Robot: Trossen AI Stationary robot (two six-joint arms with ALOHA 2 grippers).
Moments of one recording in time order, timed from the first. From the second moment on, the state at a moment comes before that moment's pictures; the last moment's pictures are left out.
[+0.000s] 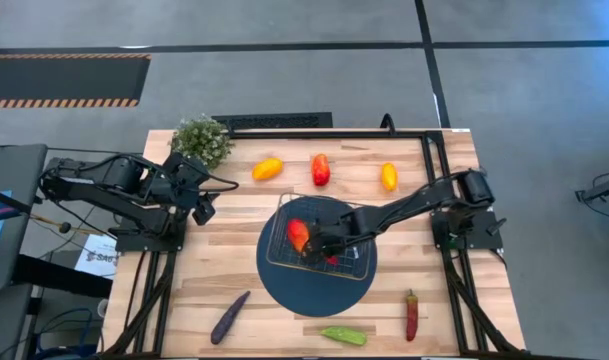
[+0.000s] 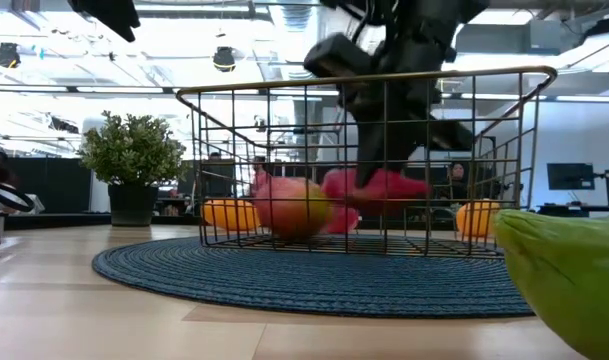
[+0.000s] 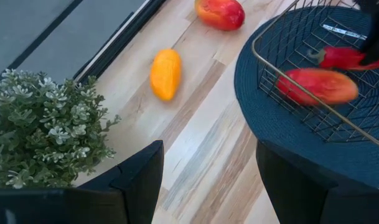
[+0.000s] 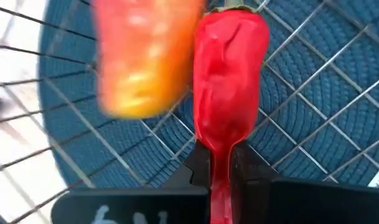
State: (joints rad) left arm -0.20 0.98 1.27 -1.38 -0.52 -0.66; right arm 0.19 1.85 1.28 -0.57 0.05 1.25
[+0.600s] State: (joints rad) left arm -0.20 0.98 1.27 -1.38 -0.51 -0.66; right arm 0.19 1.87 1.28 -0.60 0.04 1.20
